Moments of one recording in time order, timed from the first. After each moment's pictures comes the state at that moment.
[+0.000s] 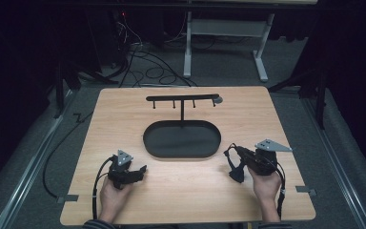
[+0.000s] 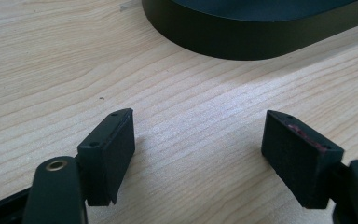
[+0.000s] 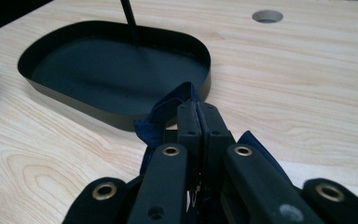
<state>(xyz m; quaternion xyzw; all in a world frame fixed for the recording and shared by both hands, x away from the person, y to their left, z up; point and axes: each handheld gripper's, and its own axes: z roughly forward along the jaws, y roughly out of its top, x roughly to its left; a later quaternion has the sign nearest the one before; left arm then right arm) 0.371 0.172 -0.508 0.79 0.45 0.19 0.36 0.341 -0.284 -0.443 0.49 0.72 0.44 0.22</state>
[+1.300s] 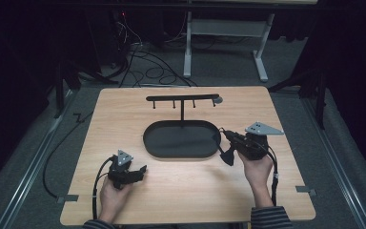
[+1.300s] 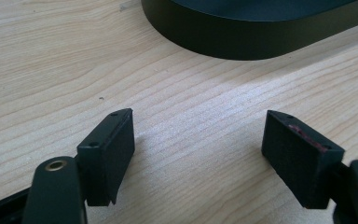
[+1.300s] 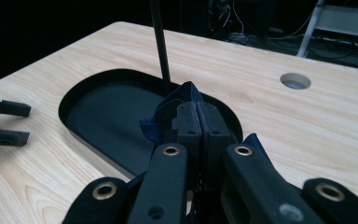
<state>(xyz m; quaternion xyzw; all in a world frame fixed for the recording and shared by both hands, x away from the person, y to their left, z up) 0.371 0.172 -0.508 0.79 0.45 0.19 0.36 0.368 -0.251 -0.395 0.44 0.73 0.47 0.23</state>
